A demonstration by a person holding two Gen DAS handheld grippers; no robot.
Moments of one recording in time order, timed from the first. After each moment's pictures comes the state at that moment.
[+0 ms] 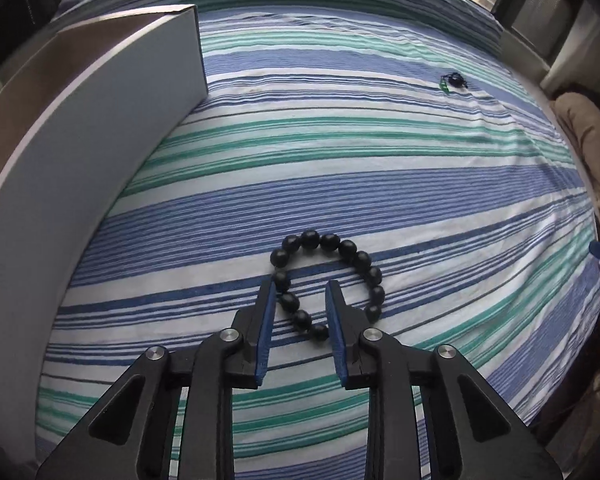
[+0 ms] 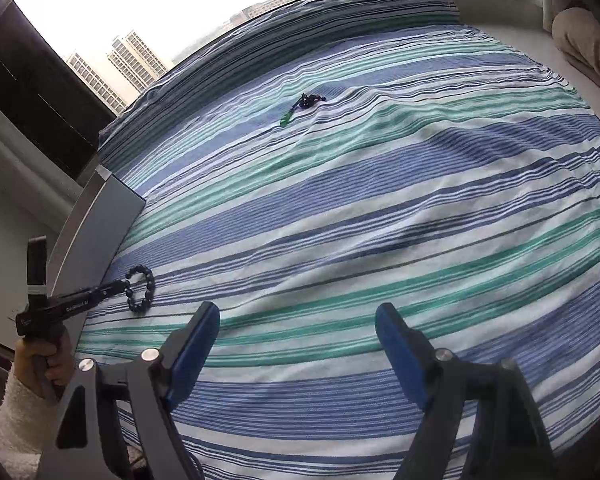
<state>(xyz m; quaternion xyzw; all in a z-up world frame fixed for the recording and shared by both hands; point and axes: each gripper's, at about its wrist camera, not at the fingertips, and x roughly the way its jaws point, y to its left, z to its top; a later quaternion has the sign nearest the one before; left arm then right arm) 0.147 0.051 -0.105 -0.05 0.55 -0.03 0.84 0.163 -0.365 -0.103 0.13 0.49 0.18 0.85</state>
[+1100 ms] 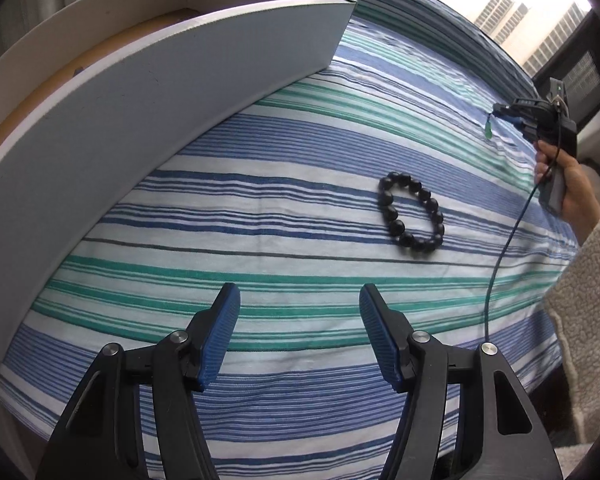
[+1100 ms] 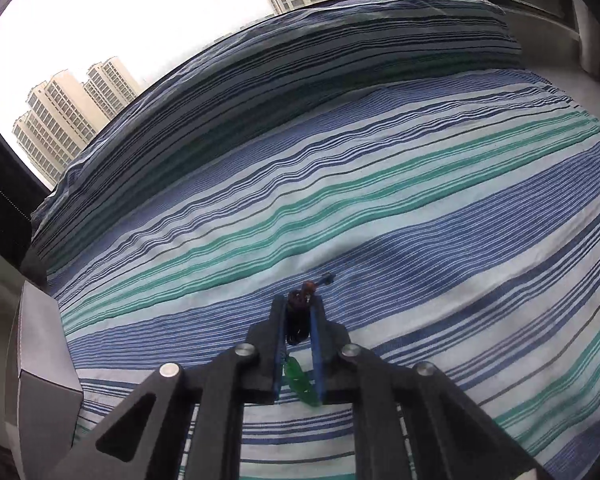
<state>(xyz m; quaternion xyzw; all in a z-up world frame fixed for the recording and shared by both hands) 0.059 0.128 -0.109 -0.16 0.53 0.03 0.83 0.433 -0.227 -0.123 0.13 0.44 0.12 0.88</state>
